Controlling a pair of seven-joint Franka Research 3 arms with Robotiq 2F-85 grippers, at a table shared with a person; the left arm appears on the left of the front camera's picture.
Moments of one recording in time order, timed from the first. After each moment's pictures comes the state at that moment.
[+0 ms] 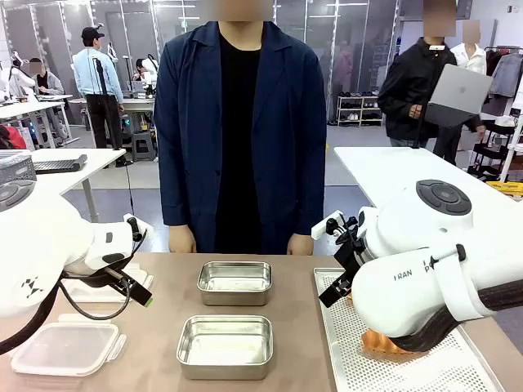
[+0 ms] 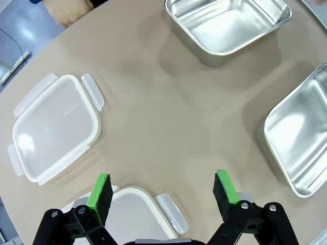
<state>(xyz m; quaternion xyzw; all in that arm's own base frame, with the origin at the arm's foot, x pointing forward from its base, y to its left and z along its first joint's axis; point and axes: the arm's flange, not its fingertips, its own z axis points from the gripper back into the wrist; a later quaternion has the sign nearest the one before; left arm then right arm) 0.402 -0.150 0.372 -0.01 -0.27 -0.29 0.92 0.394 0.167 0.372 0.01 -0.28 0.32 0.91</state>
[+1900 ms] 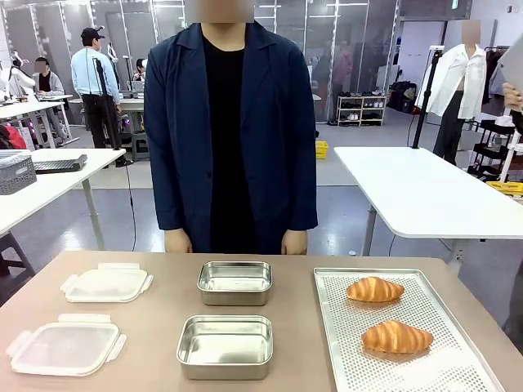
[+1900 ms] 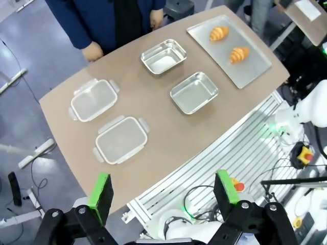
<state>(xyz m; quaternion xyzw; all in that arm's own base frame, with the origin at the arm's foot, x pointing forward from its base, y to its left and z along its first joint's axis) 0.173 0.011 0.818 -0.13 -0.30 -0.29 0.90 0.204 -0.036 0.763 0.05 -0.28 0.32 0.91</state>
